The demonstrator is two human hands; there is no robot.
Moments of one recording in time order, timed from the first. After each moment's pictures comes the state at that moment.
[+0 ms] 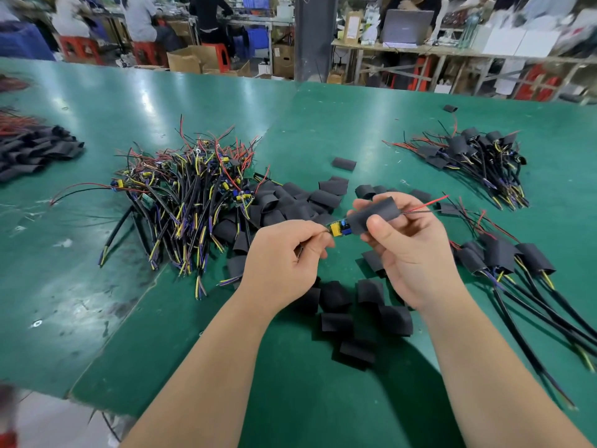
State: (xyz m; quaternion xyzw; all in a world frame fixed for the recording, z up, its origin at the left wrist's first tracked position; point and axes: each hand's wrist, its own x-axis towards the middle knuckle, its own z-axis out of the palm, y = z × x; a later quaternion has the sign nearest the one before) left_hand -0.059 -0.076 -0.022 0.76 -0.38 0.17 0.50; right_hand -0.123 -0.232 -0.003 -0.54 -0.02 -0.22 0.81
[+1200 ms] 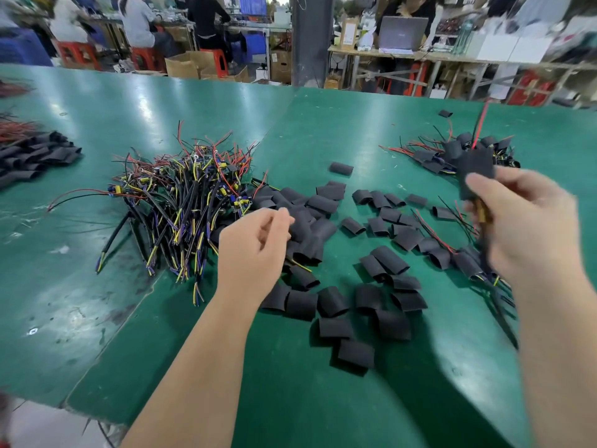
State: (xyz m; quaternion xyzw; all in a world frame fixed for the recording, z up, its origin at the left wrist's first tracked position) left_hand -0.043 -0.067 -0.023 0.77 -0.22 0.18 0.58; right_hand -0.150 -0.307 0.046 -0.63 0.22 -0.41 0.62
